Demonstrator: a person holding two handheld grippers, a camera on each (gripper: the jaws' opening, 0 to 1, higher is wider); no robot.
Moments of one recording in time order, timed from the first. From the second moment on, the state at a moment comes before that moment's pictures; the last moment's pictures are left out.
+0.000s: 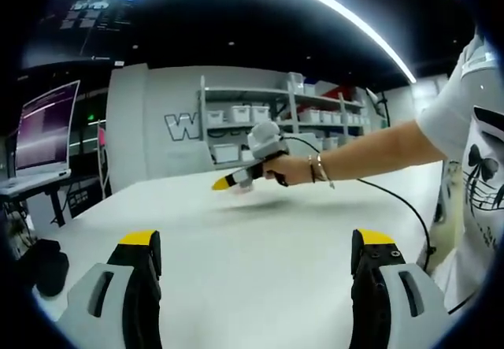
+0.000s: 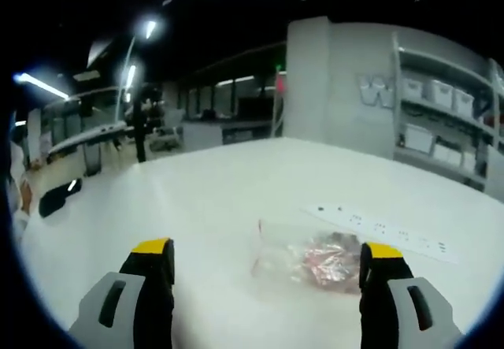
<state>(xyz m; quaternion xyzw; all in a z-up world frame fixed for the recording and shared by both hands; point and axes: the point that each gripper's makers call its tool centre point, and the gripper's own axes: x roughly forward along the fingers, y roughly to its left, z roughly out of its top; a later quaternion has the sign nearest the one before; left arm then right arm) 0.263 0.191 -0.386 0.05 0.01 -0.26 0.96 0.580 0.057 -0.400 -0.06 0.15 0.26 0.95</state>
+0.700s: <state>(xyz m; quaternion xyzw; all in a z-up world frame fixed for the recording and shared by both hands) 0.256 0.181 -0.381 0.05 0.01 -0.27 0.96 0.550 0.022 -0.387 -0.03 0.13 0.25 0.96</state>
